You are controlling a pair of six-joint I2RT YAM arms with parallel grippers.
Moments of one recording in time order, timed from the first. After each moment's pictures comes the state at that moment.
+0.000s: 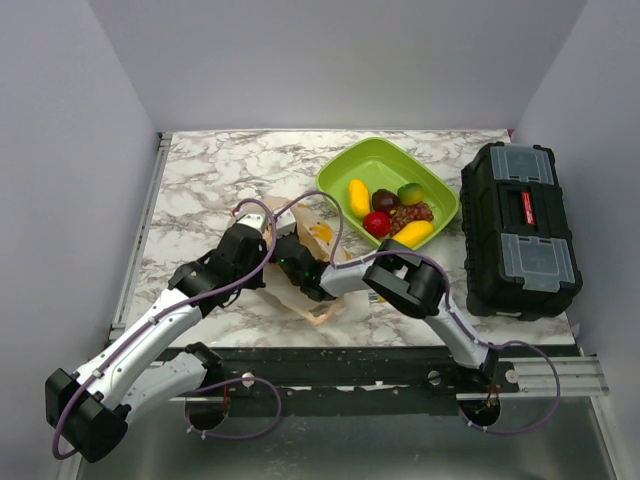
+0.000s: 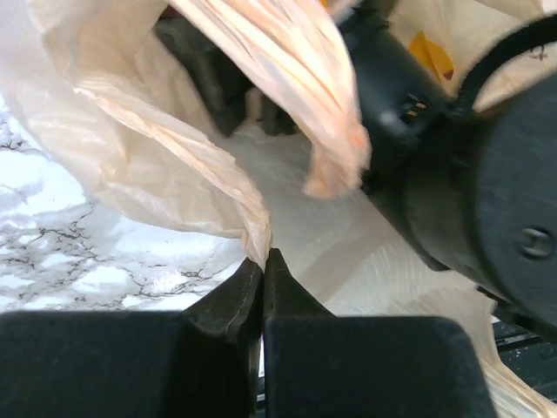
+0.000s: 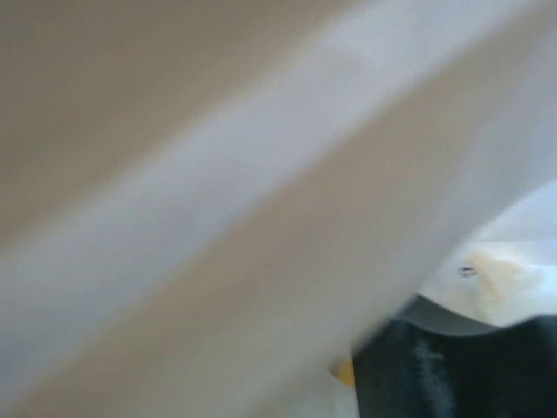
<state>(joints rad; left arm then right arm) -0.61 0.90 0.77 -0.70 -0.21 -0.39 1.07 2.35 1.41 0.78 0.50 0.22</state>
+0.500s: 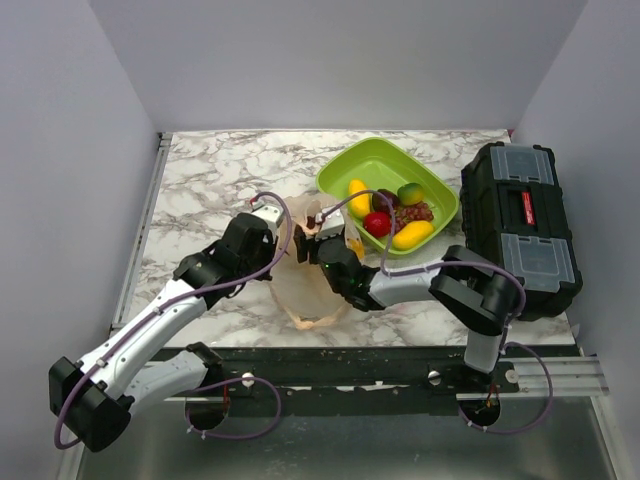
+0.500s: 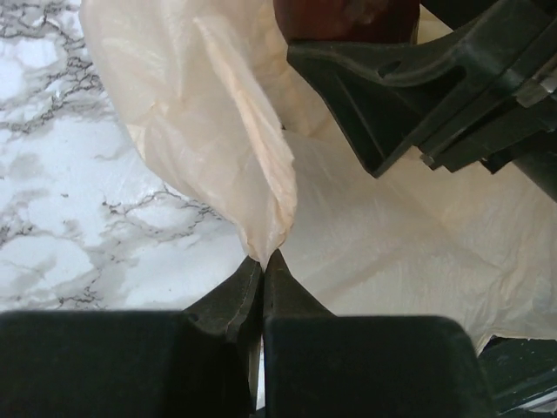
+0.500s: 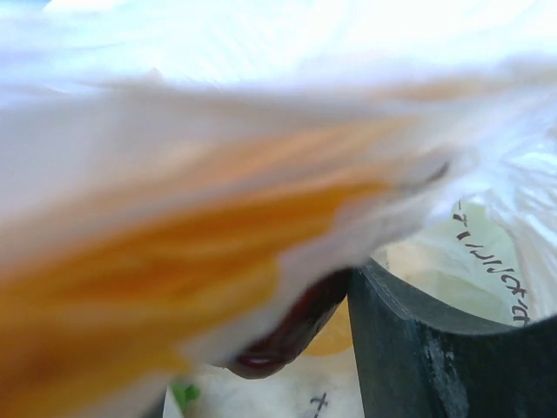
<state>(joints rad) -0.63 0.97 0.84 -0.65 -0.14 -0.23 1.05 1.89 0.91 0.79 0.67 0.21</state>
